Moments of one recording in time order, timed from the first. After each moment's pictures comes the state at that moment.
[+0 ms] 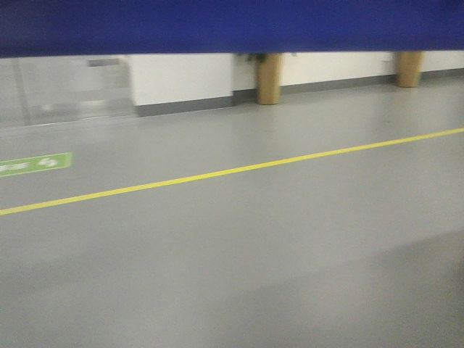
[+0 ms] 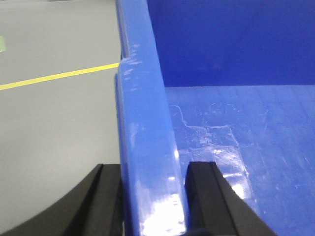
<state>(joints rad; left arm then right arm) 0.06 0.74 -1.28 -0.17 1.00 0.03 0.46 0.92 -1.38 -0.17 0.95 0.25</state>
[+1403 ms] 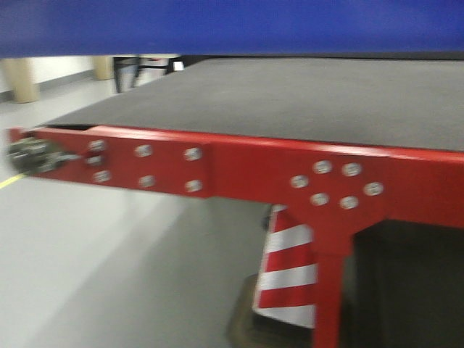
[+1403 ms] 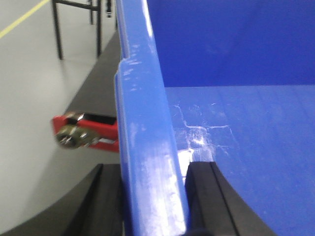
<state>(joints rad) 0.06 0.74 -1.28 -0.17 1.00 0.03 0.46 0.92 -1.38 -0.17 0.95 0.25</state>
